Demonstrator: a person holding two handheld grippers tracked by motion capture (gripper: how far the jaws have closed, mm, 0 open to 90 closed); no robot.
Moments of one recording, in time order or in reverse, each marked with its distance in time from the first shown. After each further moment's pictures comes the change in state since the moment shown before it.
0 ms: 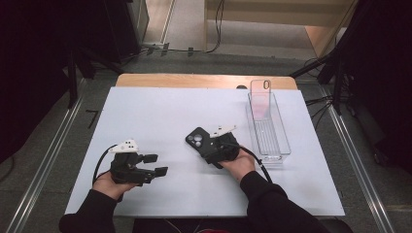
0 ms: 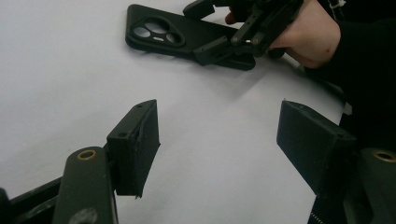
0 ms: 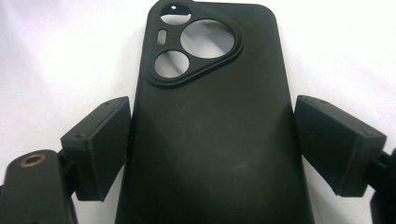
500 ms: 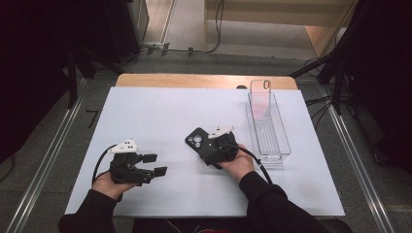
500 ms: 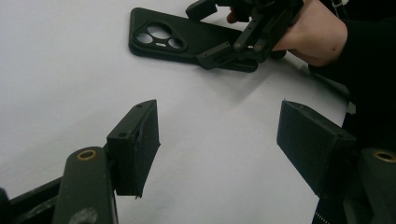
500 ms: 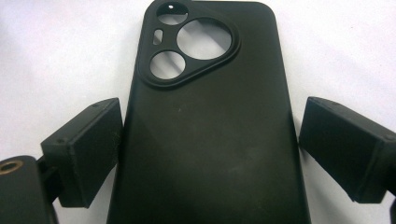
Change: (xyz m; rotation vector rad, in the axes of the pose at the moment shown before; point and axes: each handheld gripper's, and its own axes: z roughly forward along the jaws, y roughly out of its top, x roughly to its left) left arm 0.001 -0.001 -0.001 -0.006 0.016 0.021; right arm 0.005 0.000 0.004 0.019 -0.038 -0.036
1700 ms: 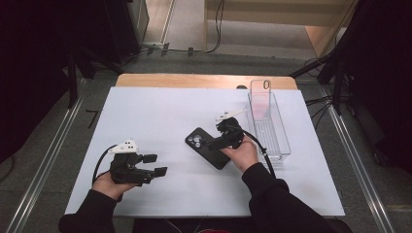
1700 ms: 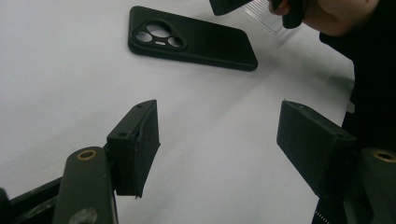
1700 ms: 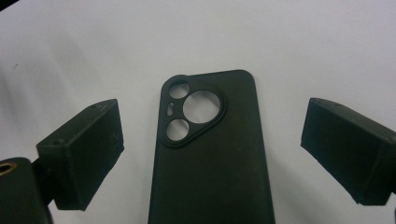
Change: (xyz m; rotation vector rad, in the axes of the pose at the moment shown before) left arm 0.000 0.000 0.000 0.002 -0.004 0.000; right arm -0.025 0.032 -0.030 -0.061 0.138 0.152
